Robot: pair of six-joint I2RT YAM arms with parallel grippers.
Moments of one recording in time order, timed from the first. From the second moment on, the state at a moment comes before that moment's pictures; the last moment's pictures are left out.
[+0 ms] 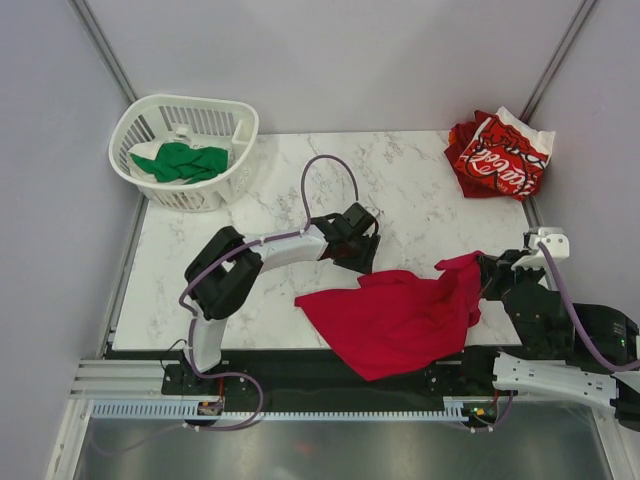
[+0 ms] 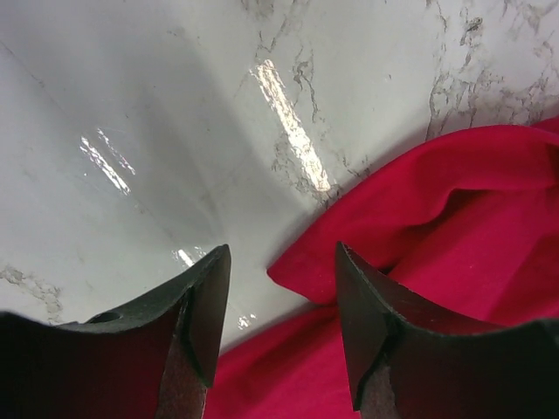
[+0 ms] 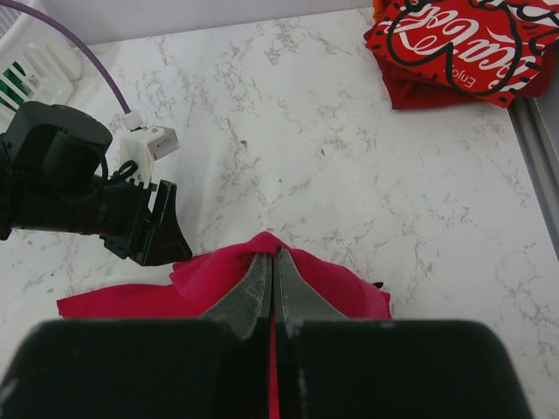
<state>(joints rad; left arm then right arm) -0.88 2.00 1.39 -0.40 0.04 -0.47 1.23 0.49 1.07 -1.11 1.07 0.66</state>
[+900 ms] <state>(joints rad) -0.94 2.00 1.37 -0.39 -0.06 -0.48 1.23 0.43 1.07 -1.12 1.10 0.67</state>
